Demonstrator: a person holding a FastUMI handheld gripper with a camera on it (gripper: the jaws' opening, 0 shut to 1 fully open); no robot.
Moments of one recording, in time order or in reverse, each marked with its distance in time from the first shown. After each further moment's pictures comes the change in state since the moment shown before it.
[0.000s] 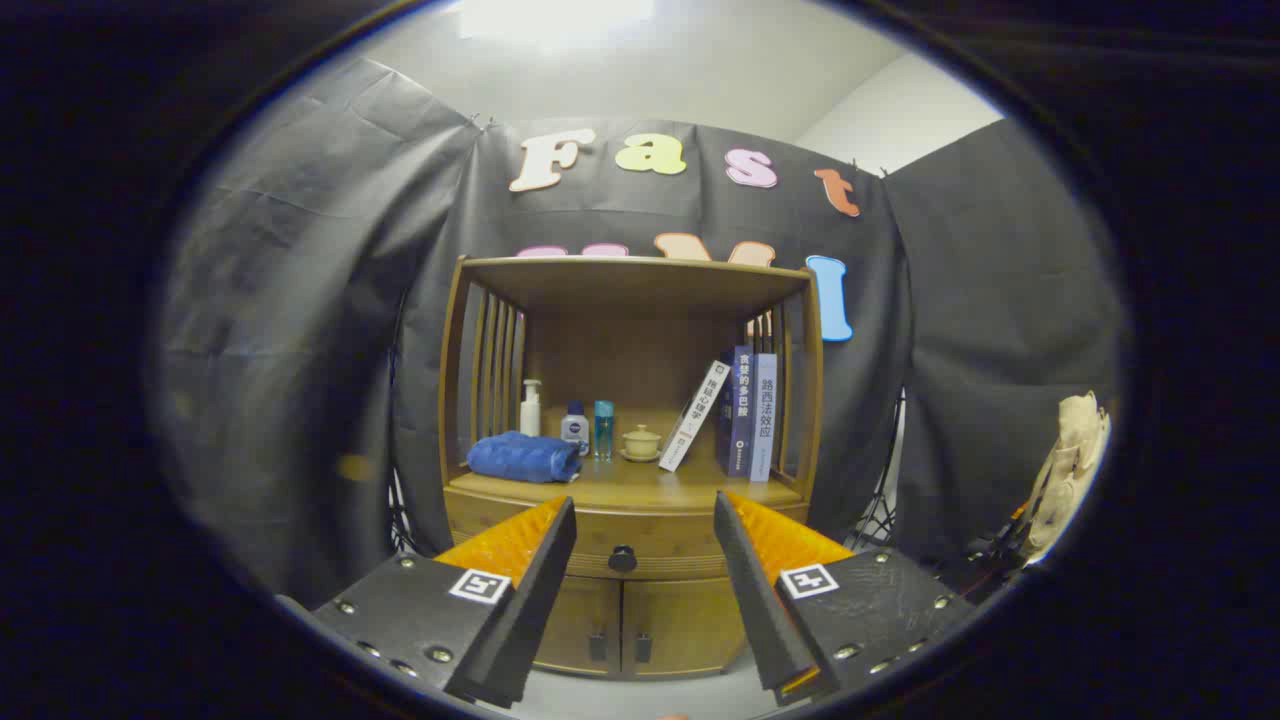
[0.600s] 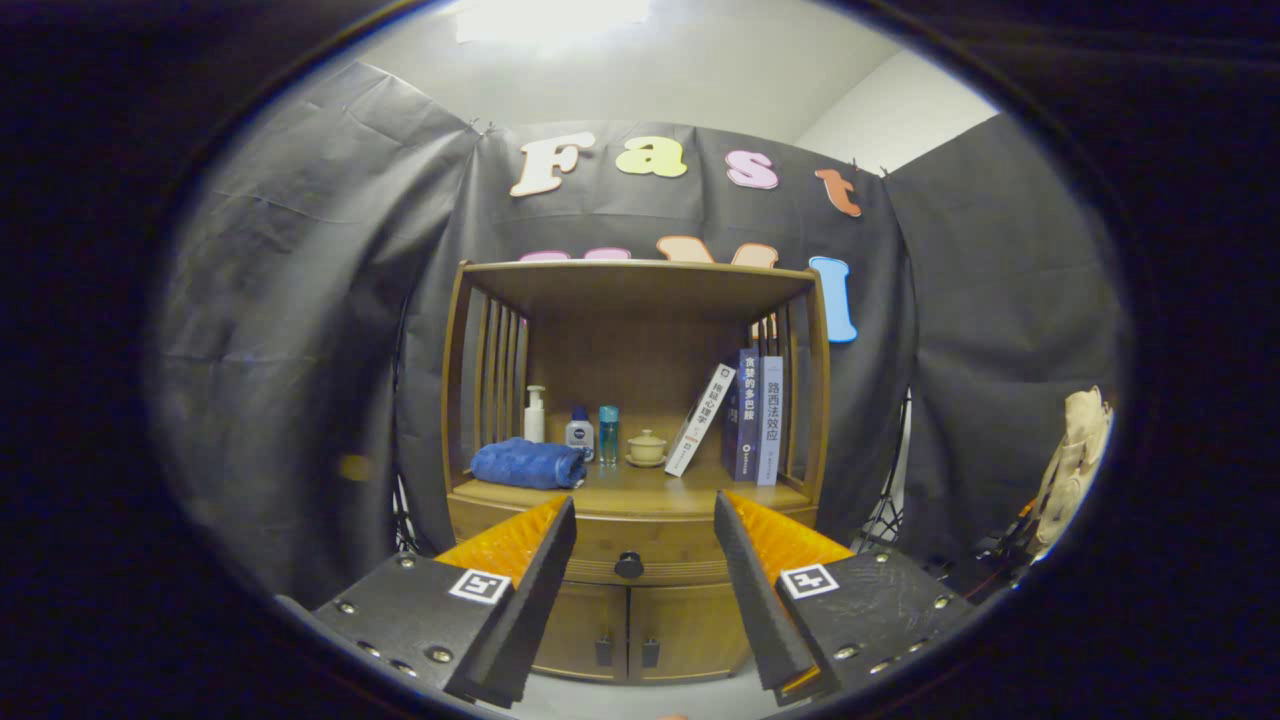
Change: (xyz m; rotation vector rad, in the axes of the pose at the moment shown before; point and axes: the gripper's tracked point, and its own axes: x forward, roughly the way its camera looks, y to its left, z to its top) arm 0.009 0.004 -0.001 0.007 -0.005 0.013
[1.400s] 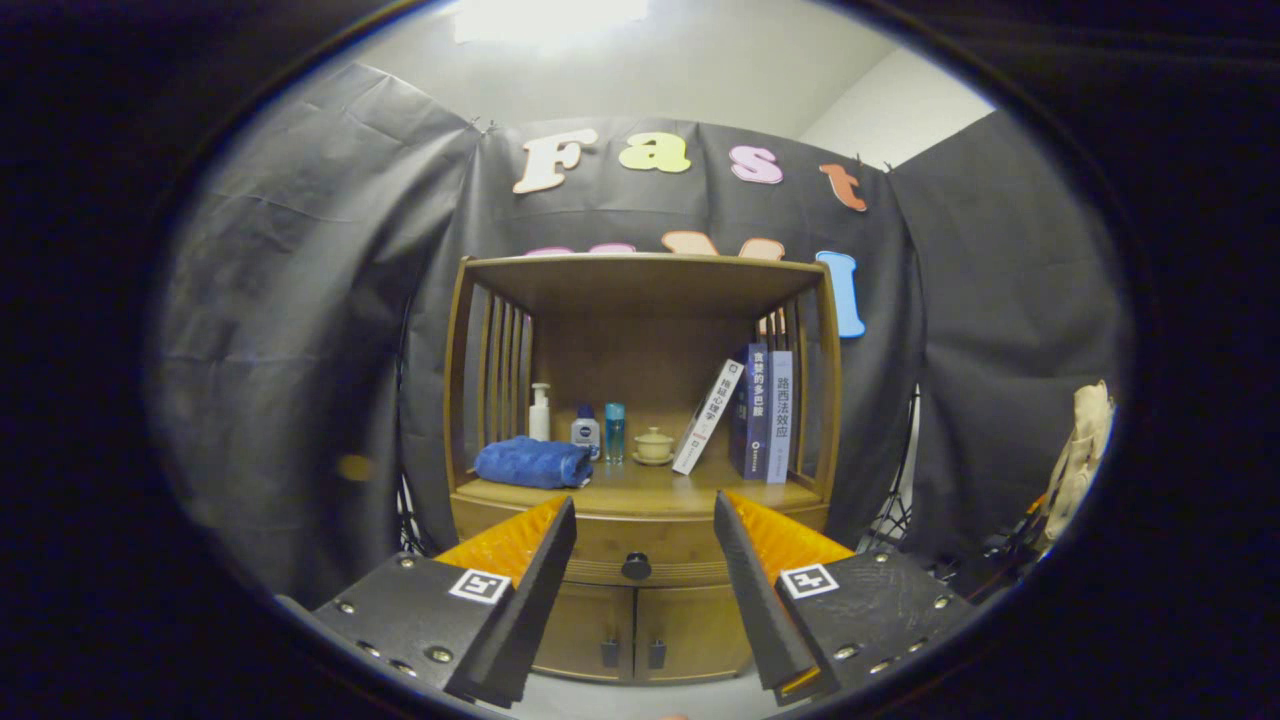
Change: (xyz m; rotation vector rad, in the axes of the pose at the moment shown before) arm 0.011 0.006 -0.004 0.011 0.004 0.019
